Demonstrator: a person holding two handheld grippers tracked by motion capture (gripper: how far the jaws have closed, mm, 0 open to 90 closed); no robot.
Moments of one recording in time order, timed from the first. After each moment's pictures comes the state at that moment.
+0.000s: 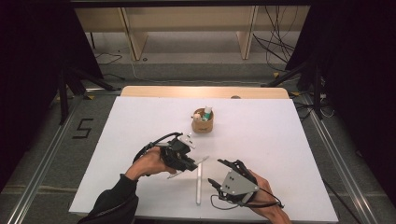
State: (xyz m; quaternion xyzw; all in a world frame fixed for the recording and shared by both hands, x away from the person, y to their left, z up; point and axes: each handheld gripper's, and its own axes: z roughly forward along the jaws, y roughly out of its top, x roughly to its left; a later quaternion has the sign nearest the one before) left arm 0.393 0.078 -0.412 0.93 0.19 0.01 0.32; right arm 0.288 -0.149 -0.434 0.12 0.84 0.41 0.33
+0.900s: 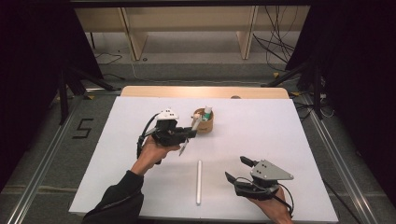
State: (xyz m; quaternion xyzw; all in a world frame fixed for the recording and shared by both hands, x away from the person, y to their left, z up) left arm 0.428 0.102 -0.394 0.78 0.33 0.08 0.52; right arm 0.295 -0.201 -0.440 0.31 0.78 0.50 0.24
